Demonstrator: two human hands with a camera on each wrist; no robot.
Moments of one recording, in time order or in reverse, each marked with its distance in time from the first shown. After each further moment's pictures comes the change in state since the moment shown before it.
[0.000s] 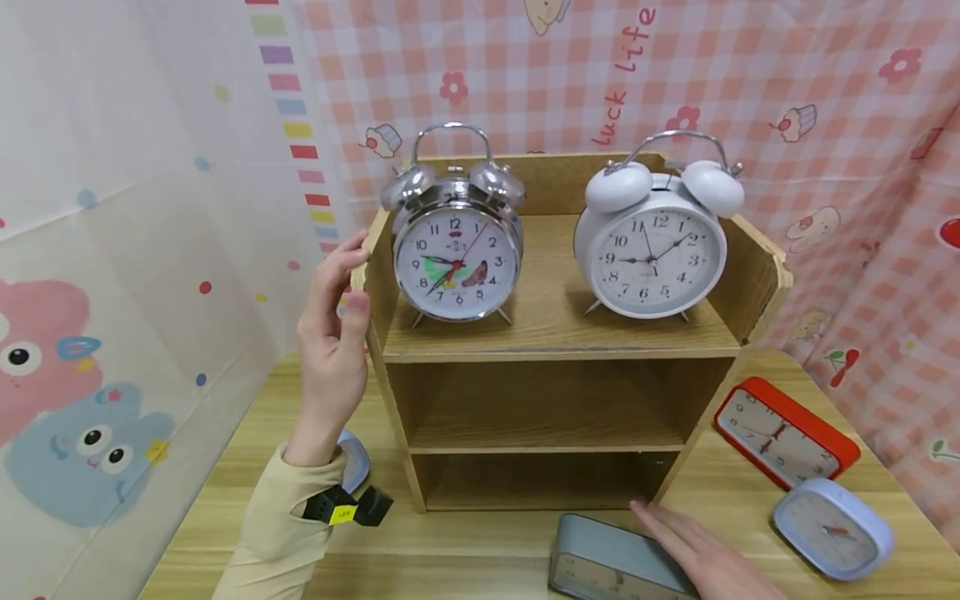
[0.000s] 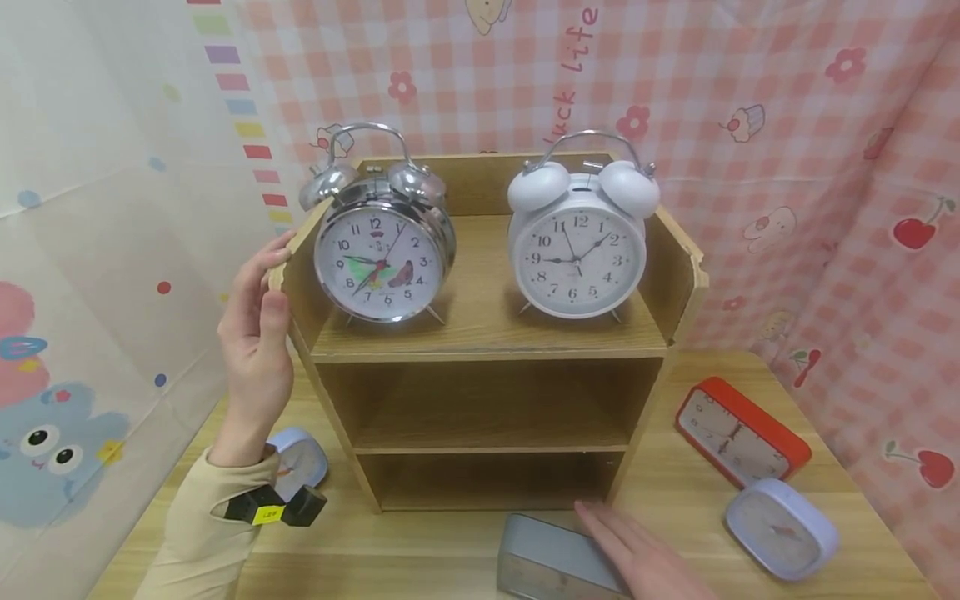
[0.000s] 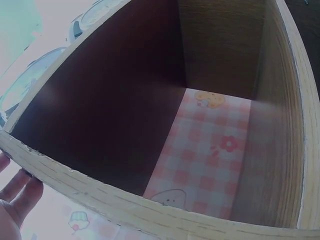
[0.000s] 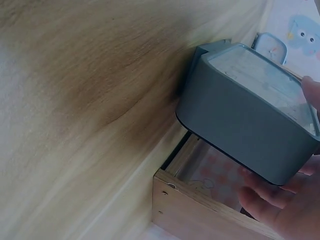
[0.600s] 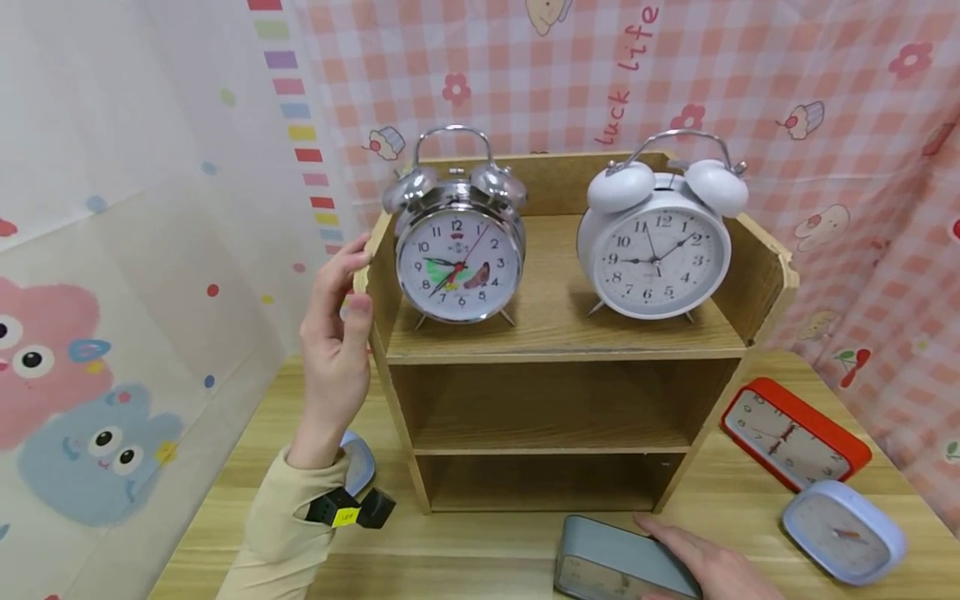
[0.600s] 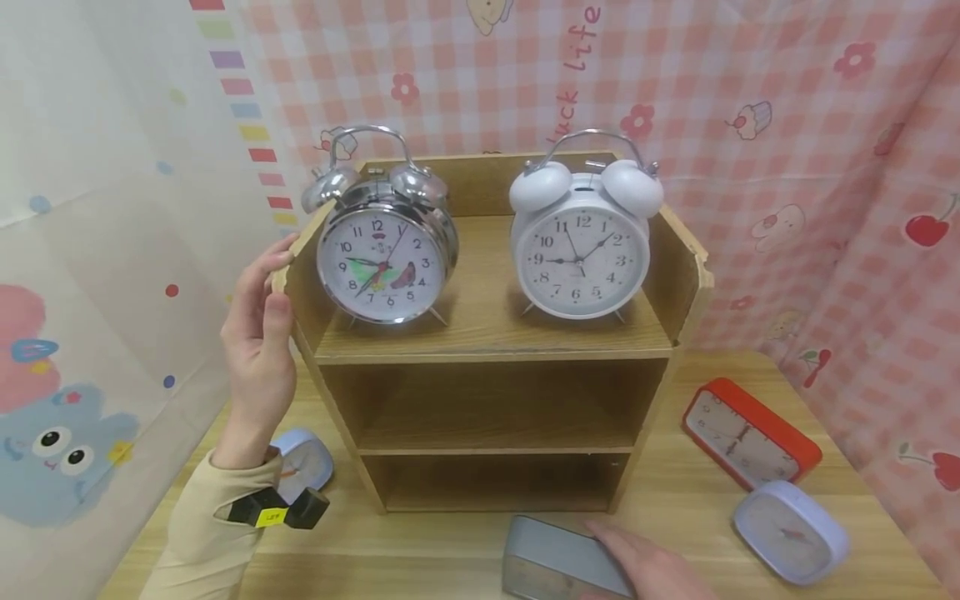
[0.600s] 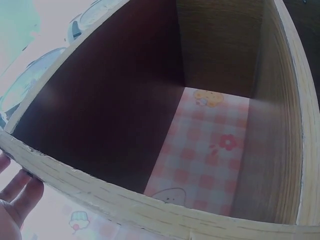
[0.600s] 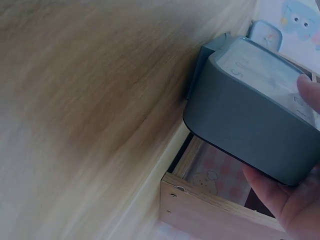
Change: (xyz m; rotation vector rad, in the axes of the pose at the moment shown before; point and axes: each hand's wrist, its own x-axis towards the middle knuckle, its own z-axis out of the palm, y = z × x) left_hand 0.000 0.001 -0.002 0.002 -0.013 -0.007; right_hand 0.002 -0.007 0.002 0.149 -0.105 0.252
